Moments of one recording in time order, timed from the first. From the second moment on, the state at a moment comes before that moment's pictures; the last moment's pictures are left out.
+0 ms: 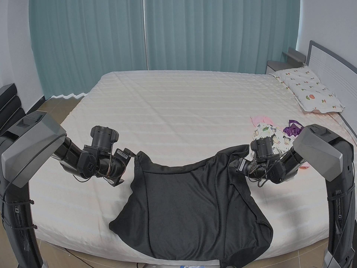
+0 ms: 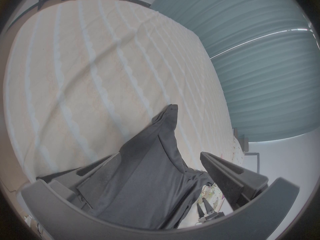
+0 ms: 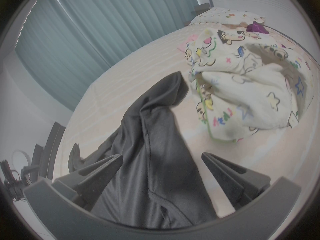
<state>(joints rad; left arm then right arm) -0.24 2.22 -1.13 -0.34 -0.06 -1.25 0.27 2.47 -1.24 -0.52 -0.06 0.61</state>
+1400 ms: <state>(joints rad) -0.20 2.21 -1.03 -0.47 -0.08 -1.28 0.13 2.53 -1.47 -0.67 -0.10 0.52</state>
